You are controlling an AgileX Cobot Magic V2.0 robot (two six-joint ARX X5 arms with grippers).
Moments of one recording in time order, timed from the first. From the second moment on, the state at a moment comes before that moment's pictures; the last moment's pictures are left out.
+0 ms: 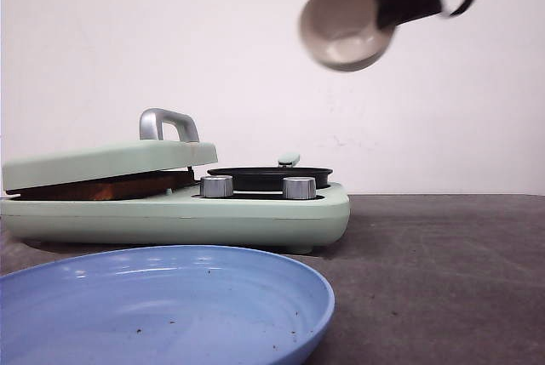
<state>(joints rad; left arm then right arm) -0.12 0.30 0.47 -0.38 0.29 -0.14 0.38 1.38 1.09 0.06 0.19 0.04</state>
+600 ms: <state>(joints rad) -0.12 0.30 0.47 -0.40 0.29 -0.14 0.08 1.27 1.09 -0.53 -0.22 0.24</state>
